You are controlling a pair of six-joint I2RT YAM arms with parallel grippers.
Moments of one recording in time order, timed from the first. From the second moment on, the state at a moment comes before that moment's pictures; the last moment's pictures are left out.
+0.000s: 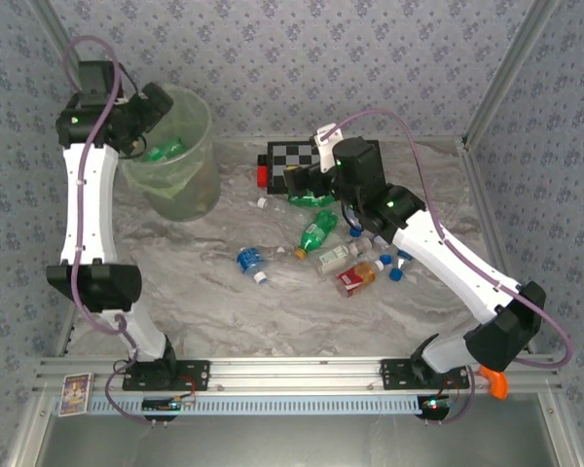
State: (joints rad) left arm -0.04 1.71 2.16 -1.12 0.02 -0.74; right arm 0.69 1.42 1.44 -0.39 0.16 0.09
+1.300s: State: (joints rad) left arm -0.49 1.81 1.35 -1.00 -0.06 -1.12; right arm 0.68 0.80 0.99 -0.53 0.24 0.24
